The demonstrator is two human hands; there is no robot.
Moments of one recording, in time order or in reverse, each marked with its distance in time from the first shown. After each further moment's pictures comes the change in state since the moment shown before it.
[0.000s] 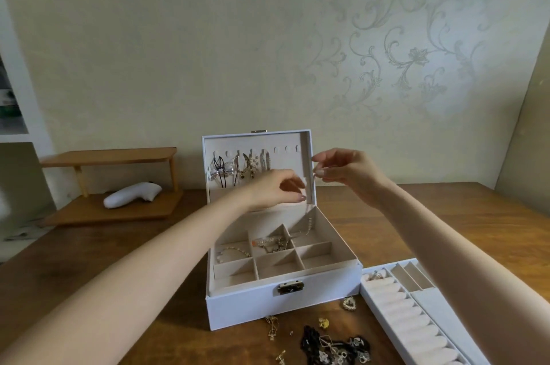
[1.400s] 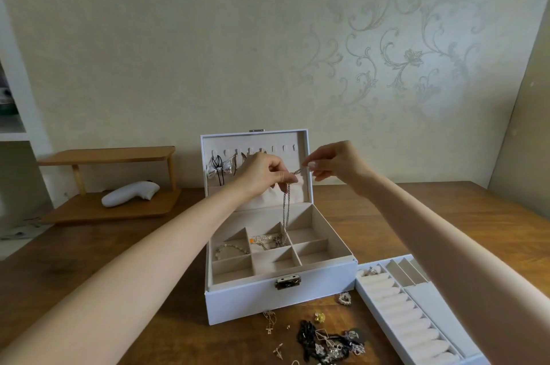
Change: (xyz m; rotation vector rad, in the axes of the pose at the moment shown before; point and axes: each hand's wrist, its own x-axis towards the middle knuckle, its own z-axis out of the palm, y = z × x) left_hand -0.002 0.003 -0.009 -0.175 0.311 0.067; right_hand 0.005 -0.019 0.013 -0.317 0.033 -0.037
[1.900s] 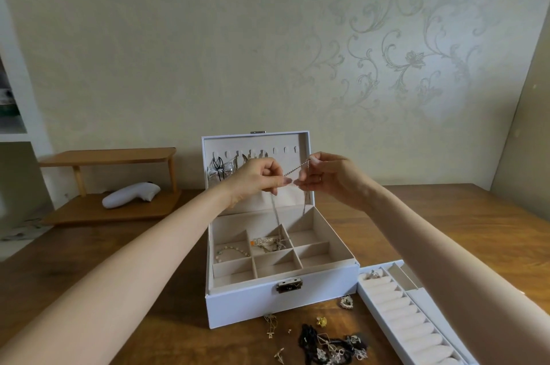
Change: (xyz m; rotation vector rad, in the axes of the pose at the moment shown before) left_hand -0.008 -0.005 -0.014 -0.194 -0.167 -0.097; right_hand -0.006 0.010 0.011 0.645 -0.225 0.154
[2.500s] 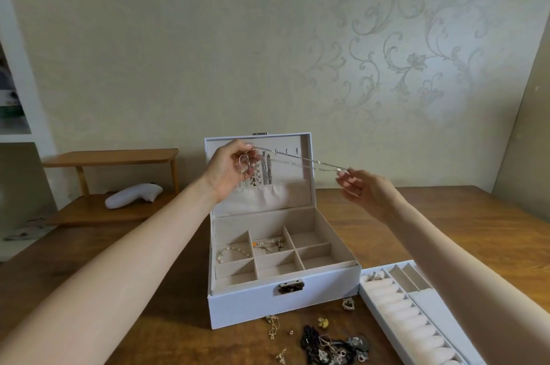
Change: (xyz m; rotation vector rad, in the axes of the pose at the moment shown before) left_hand -0.002 0.001 -0.029 -0.867 0.356 -0.134; right_hand -0.003 0.030 -0.069 0.234 0.438 0.045
